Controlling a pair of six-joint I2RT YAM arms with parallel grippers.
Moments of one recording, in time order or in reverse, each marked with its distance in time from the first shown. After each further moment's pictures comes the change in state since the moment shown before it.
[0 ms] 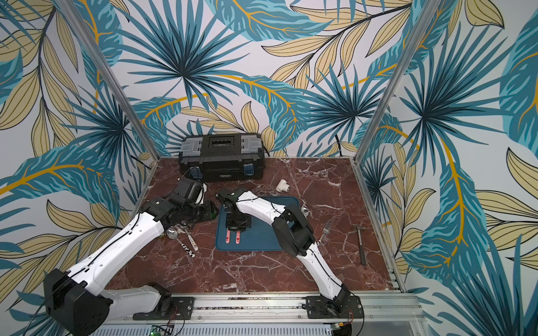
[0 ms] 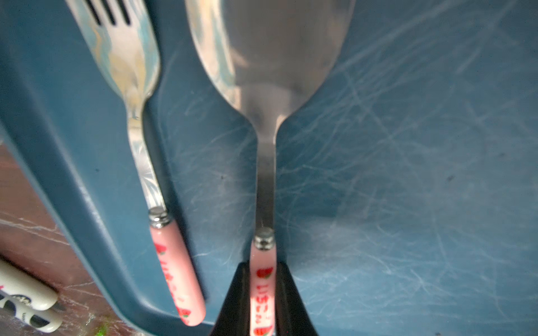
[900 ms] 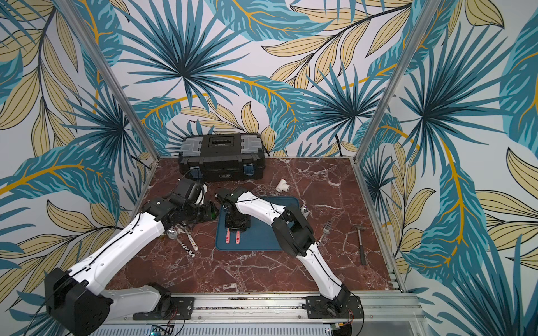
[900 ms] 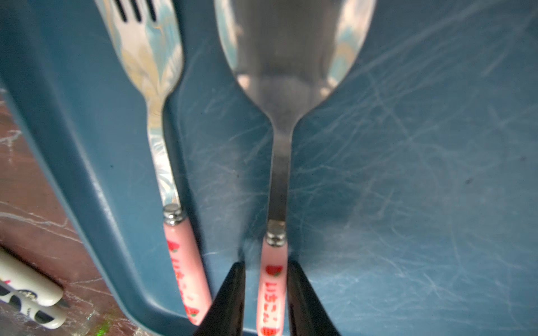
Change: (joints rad) left arm 0.002 0.002 -0.009 0.005 0.009 0.000; right arm 0.006 -0.001 -0.005 0.021 -0.002 -0.007
